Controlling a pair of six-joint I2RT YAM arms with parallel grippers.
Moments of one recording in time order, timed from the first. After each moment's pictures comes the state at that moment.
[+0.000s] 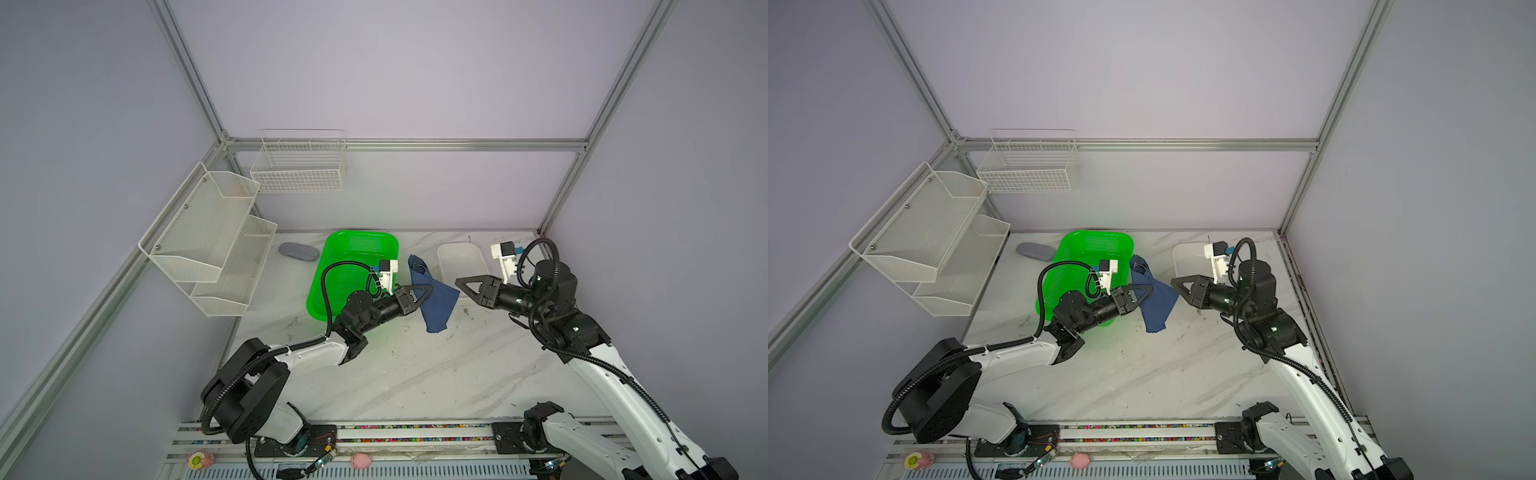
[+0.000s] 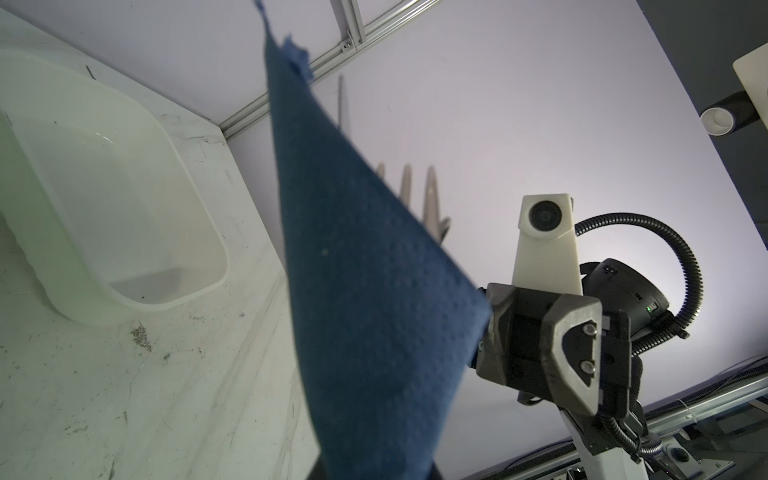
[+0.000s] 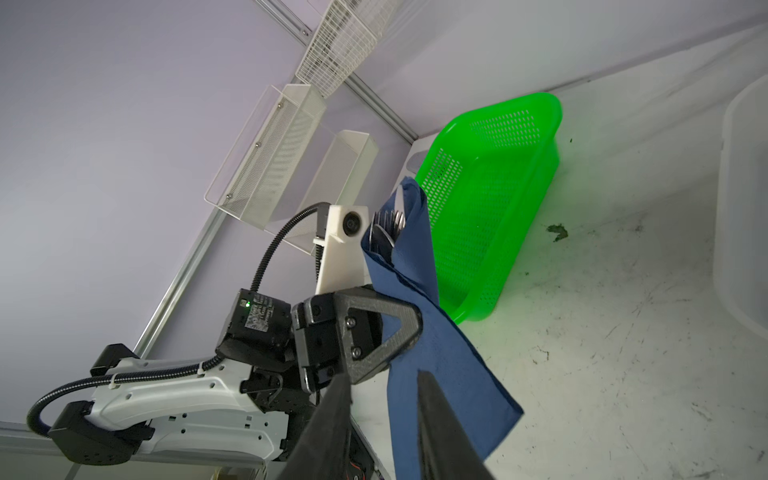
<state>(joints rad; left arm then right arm) -0.69 1.47 0.69 0.91 0.39 -1.12 0.38 0.95 0.97 -0.31 -0.65 0.71</state>
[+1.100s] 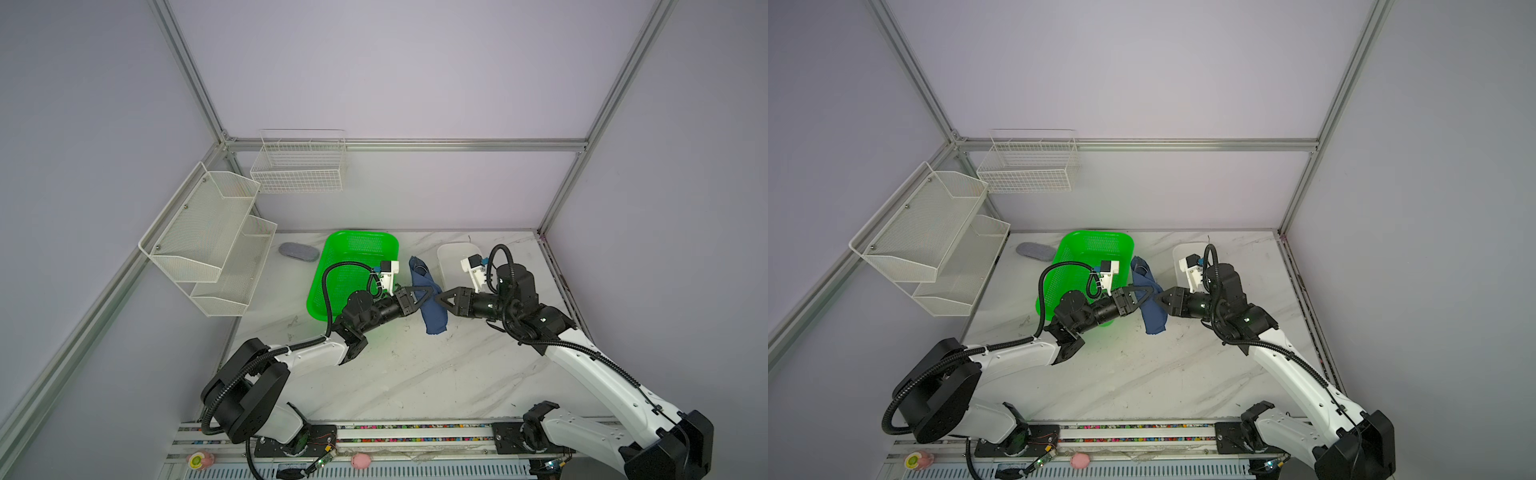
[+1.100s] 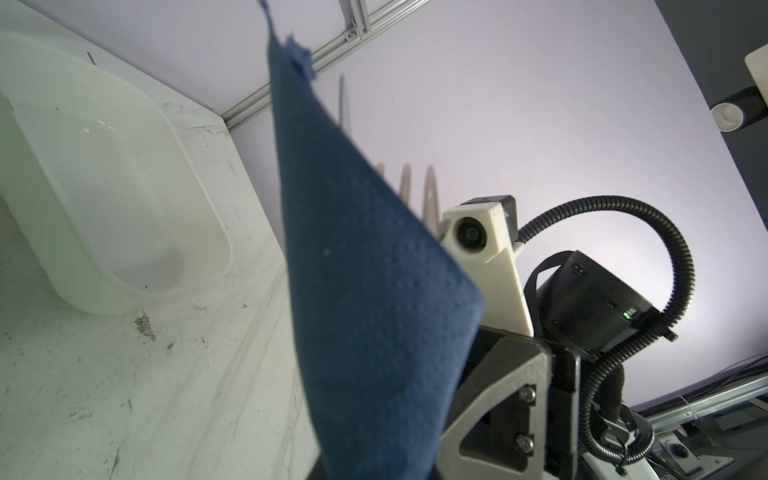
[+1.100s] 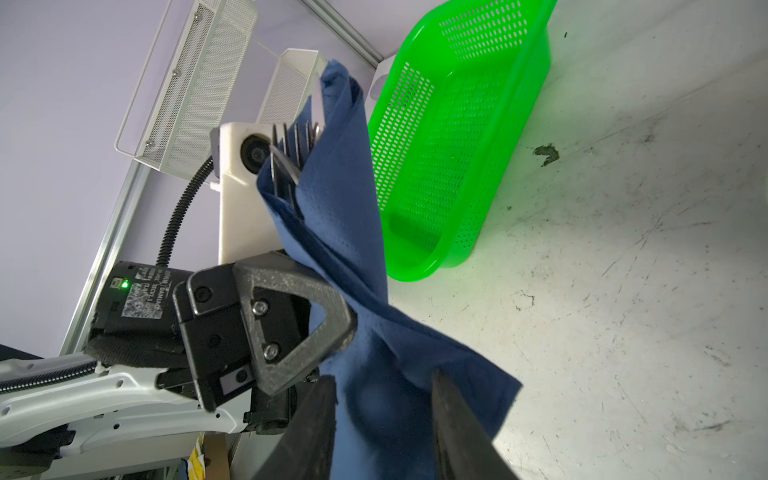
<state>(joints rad) -0.69 1.47 0.69 0.90 0.41 -1.12 0.50 1.08 0.92 -0.30 -0.56 0.68</state>
